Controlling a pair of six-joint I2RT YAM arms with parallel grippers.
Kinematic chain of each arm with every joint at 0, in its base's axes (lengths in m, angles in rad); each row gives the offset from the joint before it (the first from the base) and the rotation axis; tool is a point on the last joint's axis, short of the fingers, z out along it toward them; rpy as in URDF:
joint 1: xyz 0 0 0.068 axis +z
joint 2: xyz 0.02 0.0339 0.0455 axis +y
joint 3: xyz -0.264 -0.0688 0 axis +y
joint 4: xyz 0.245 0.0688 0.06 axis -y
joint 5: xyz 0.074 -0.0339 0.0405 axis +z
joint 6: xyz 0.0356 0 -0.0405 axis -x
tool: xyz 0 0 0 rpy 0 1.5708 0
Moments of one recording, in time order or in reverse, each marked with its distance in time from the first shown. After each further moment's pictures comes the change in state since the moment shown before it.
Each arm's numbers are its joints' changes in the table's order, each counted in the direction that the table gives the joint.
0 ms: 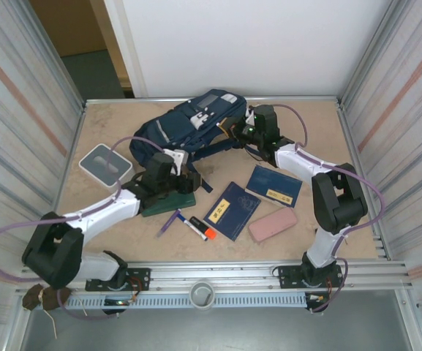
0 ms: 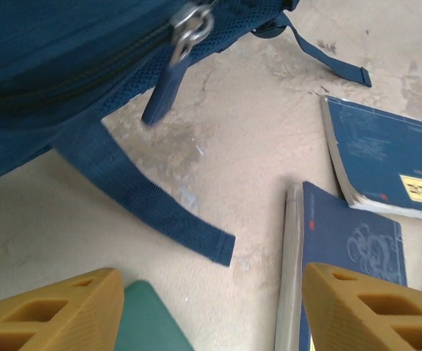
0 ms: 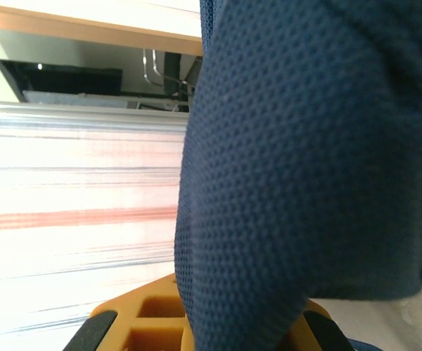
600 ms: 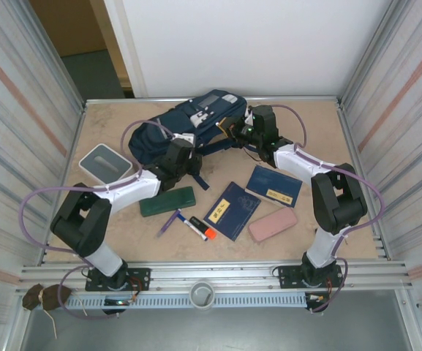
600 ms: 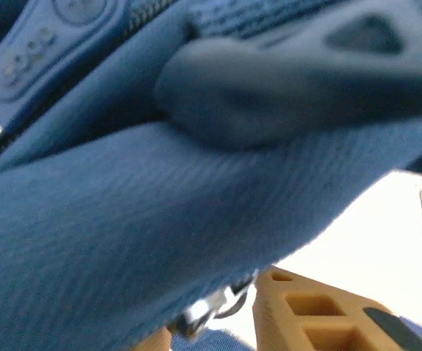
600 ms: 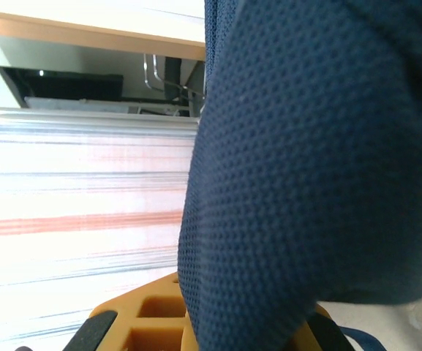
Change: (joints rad) left arm -0.019 0.267 -0.236 0.034 0.262 -0.001; right arm 0.011 0.000 0.000 0.006 -0.023 -0.014
